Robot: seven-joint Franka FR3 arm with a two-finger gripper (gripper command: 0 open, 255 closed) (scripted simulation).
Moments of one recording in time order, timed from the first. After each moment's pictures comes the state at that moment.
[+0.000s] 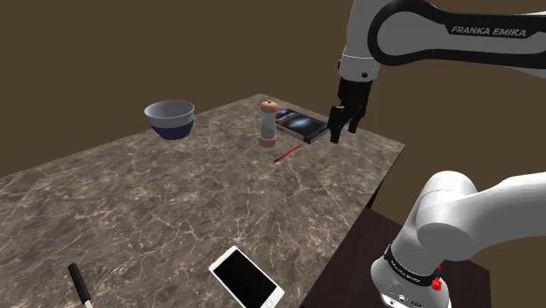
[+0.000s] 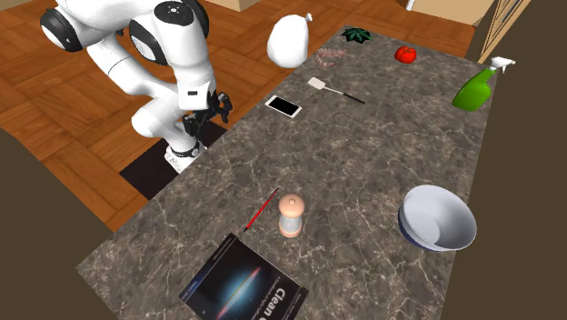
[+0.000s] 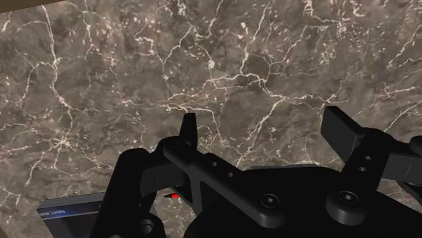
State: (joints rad) arm 0.02 -0.82 -0.06 -2.43 -0.03 1.56 0.12
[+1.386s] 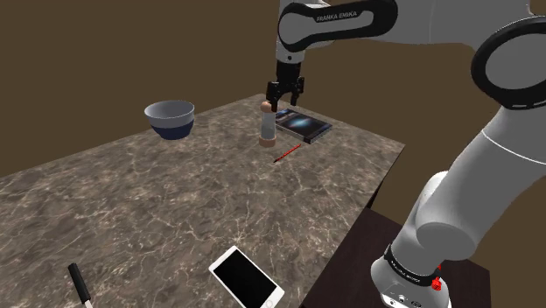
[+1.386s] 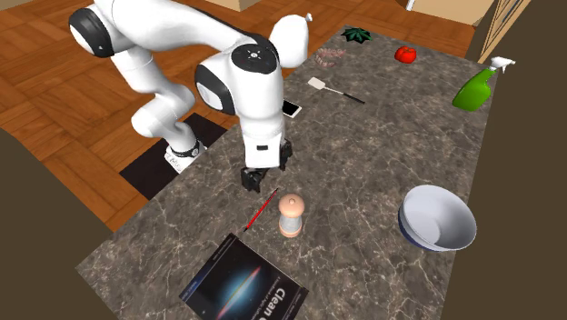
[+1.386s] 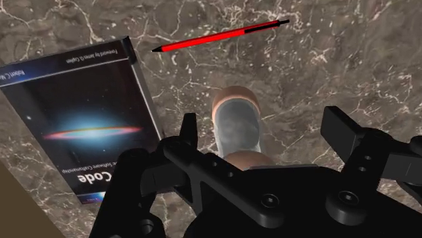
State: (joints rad) arm 0.01 -0.12 -0.12 -1.88 -0.04 1.81 0.09
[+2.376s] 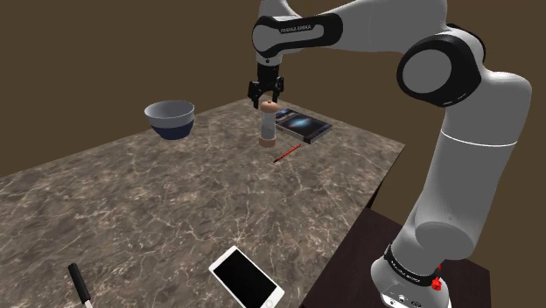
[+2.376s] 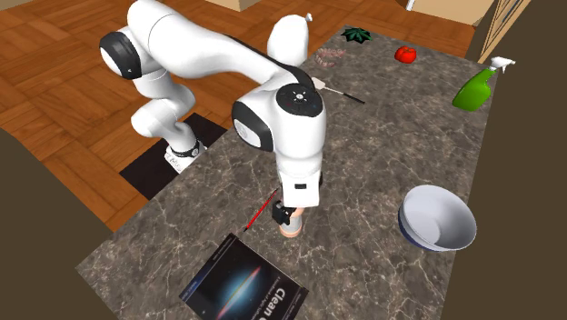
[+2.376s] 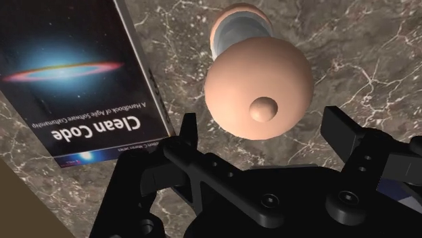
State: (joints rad) arm -0.01 0.19 -0.13 -1.58 -0.01 1.86 0.07
